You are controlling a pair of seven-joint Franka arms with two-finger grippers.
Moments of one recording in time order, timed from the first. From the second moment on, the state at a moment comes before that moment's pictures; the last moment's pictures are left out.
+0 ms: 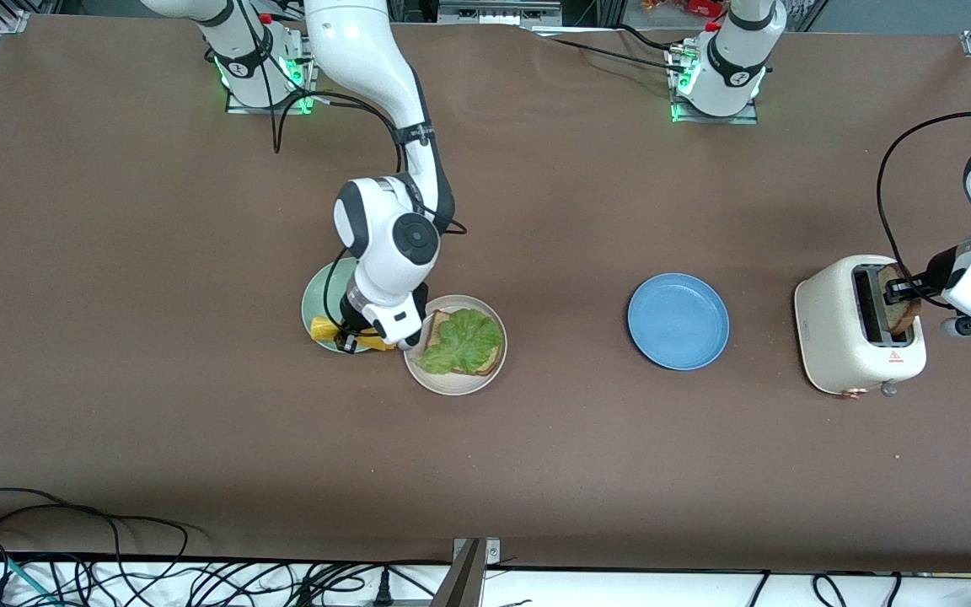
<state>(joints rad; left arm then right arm) 0.09 0.26 0.21 -1.93 -0.01 2.11 0.15 1.28 1.03 -0.93 -1.51 0.20 2.11 -0.95</state>
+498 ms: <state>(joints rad) 0.09 0.28 0.20 -1.69 0.00 1.81 0.18 1.29 1.06 -0.89 -1.48 0.06 2.11 -0.86</state>
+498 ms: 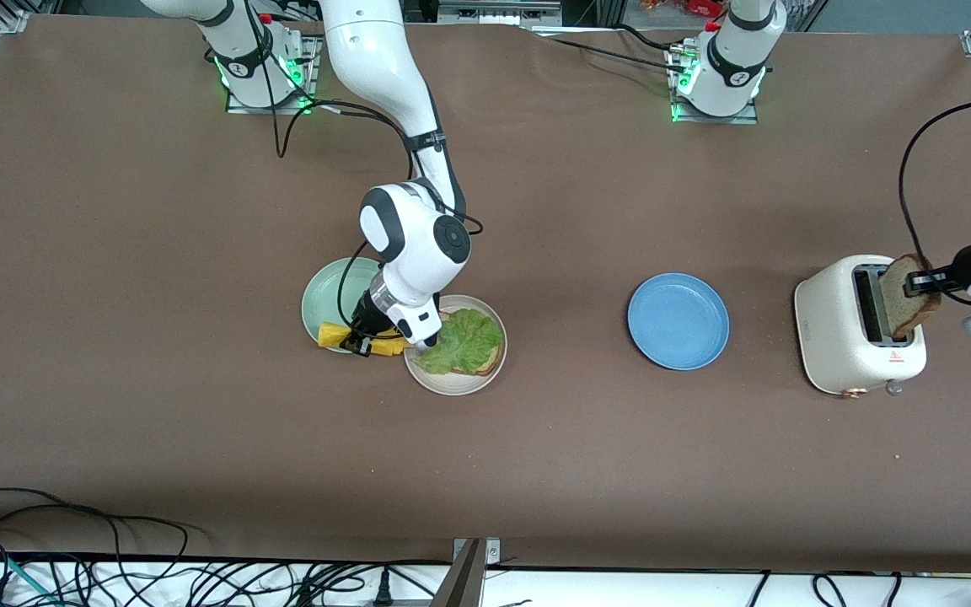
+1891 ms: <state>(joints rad) -0.10 0.60 -0.04 -1.43 -0.81 1.54 0.24 0.93 0.57 -1.16 -1.79 0.74 1.80 -1.85</state>
